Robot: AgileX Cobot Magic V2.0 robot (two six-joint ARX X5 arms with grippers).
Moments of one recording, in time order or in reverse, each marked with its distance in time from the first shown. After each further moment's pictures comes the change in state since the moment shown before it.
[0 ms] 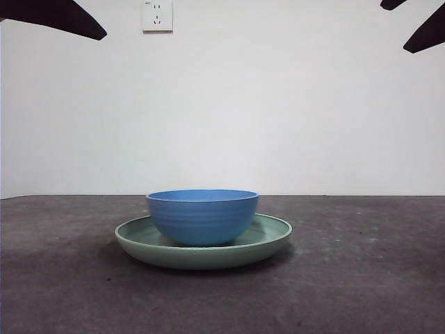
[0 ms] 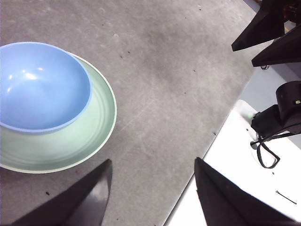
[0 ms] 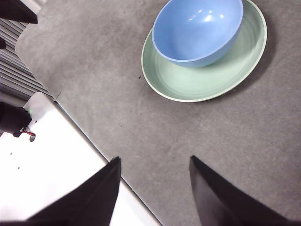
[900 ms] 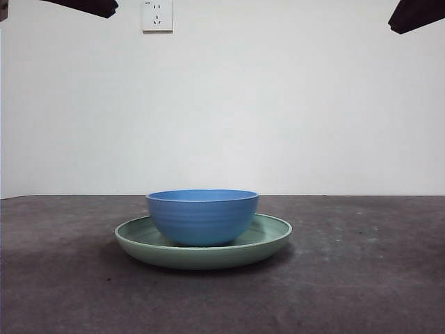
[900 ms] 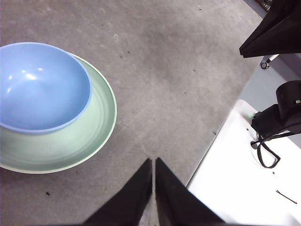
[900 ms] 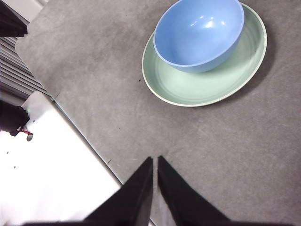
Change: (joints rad) left arm 0.000 0.000 0.000 0.000 0.000 0.003; right arm 0.000 0.000 0.000 0.014 0.000 -0.027
